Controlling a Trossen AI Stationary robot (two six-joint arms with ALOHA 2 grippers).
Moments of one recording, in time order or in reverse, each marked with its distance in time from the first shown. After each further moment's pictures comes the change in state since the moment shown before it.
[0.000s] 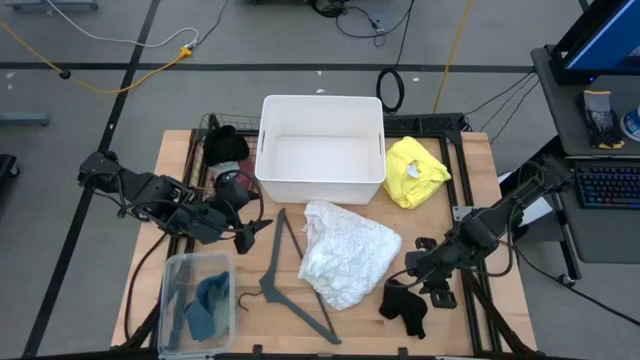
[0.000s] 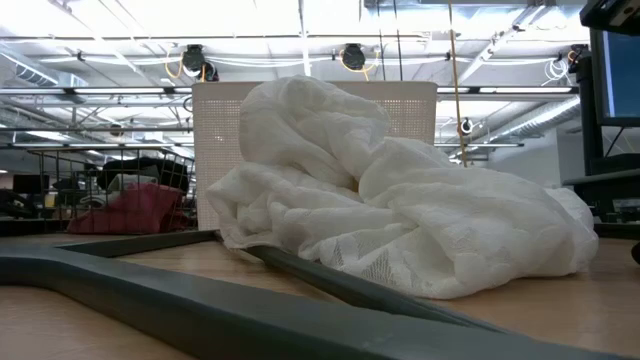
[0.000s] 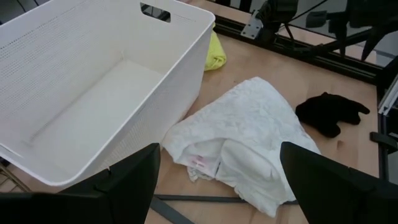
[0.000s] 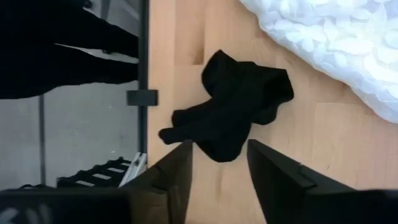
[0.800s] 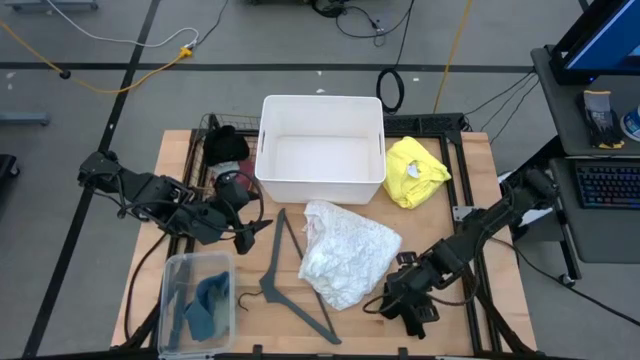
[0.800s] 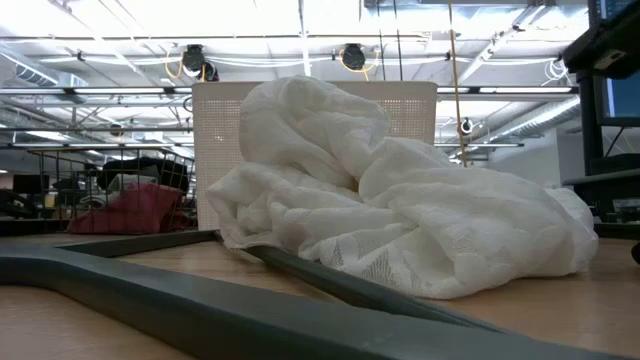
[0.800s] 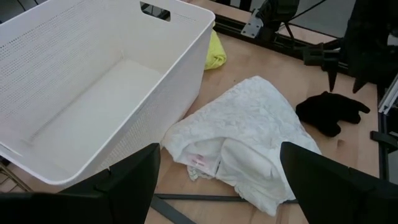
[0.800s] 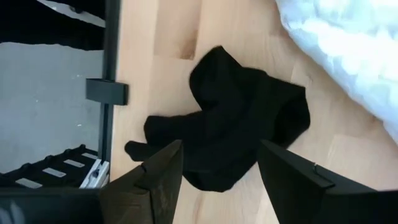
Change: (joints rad) left arm 0.000 0.000 0.000 -0.004 0.000 -0.003; right arm 0.014 0.256 0.000 0.113 0.000 -0.151
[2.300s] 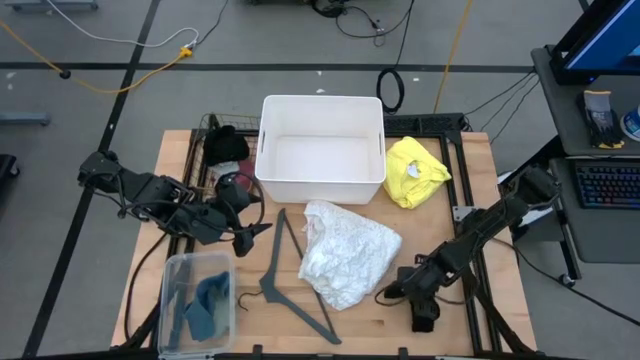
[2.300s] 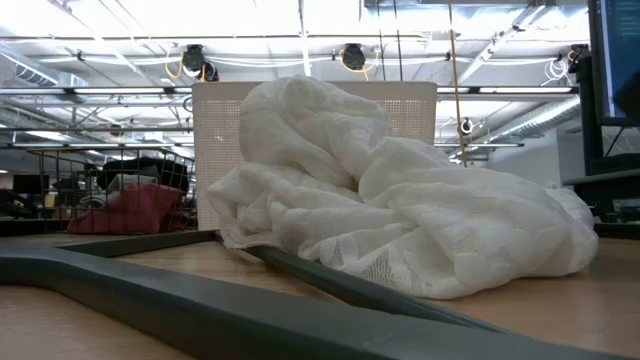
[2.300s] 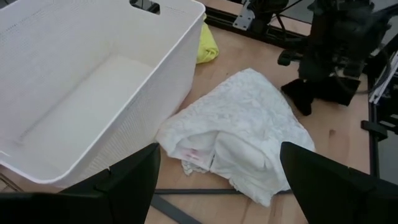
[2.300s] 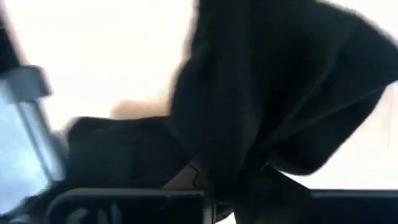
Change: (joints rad) left arm 0.000 0.000 0.000 0.000 0.043 0.018; right arm 0.049 -0.027 -0.394 0.348 -0.053 0.389
